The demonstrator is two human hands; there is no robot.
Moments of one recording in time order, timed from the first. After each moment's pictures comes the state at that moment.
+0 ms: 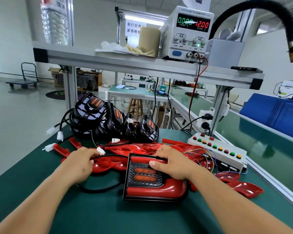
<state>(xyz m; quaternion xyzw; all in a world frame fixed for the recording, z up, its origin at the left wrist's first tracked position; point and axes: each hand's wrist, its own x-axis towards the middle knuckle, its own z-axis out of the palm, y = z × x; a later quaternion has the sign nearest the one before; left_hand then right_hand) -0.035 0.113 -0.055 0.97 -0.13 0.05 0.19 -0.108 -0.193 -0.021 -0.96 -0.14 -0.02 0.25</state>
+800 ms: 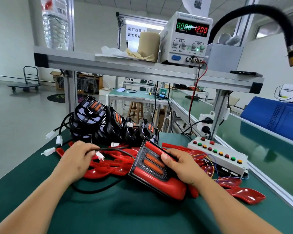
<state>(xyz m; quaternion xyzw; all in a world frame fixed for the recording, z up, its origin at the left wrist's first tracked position) -0.029 0.111 -0.046 0.91 -0.16 0.21 0.31 -0.117 -0.206 -0.030 -0.85 -0.10 -0.12 0.51</state>
